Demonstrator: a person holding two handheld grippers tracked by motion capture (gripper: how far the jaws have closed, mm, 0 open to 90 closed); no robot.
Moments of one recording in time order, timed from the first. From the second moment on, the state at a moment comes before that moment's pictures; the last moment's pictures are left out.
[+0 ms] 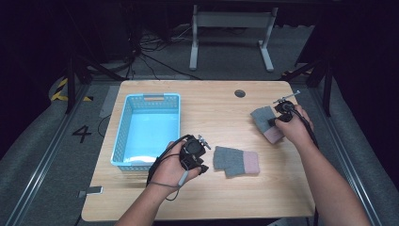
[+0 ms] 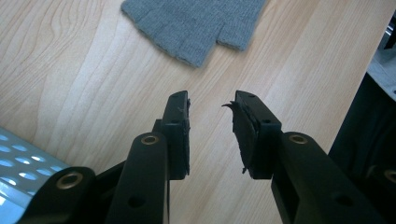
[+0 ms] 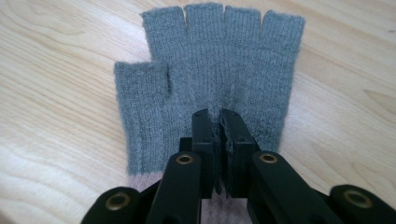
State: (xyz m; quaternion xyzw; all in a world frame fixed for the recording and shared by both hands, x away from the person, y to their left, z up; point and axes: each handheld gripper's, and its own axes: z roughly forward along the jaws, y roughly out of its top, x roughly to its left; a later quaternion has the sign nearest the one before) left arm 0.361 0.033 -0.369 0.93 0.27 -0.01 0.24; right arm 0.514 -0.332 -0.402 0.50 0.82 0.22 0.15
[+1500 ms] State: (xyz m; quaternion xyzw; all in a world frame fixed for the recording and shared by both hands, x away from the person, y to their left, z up) left arm 0.359 0.031 -0.366 0.93 0.26 -0.02 0.25; right arm 0.411 -0.277 -0.334 0.31 0.90 0.28 0.11
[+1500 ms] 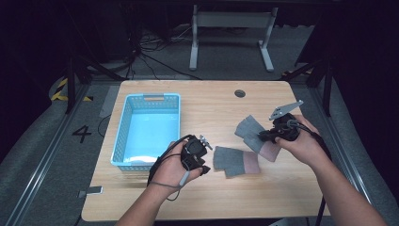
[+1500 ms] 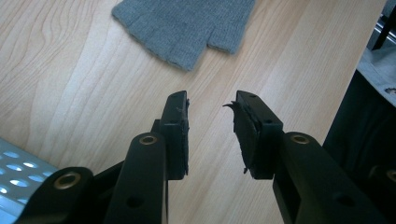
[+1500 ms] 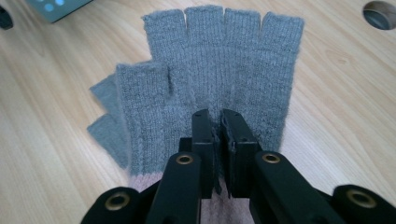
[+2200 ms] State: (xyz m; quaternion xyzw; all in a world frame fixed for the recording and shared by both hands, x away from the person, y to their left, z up) left arm 0.360 0.034 -0.369 0.93 0.27 -0.02 0.25; right arm 0.396 -0.232 -0.377 0.22 0.94 0.26 0.05
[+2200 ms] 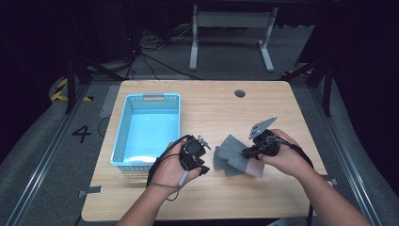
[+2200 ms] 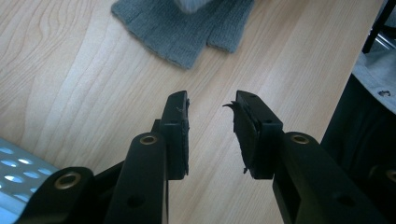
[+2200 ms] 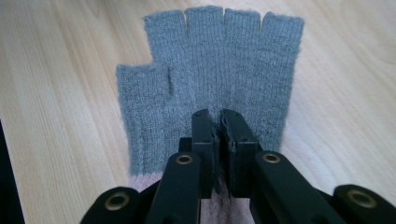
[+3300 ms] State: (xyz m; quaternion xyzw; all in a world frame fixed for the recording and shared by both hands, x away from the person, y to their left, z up) left arm 0.366 0.014 -0.396 0.93 0.28 -0.03 0.24; right arm 0.366 -0.253 -0.388 0.28 0.90 0.32 0.08
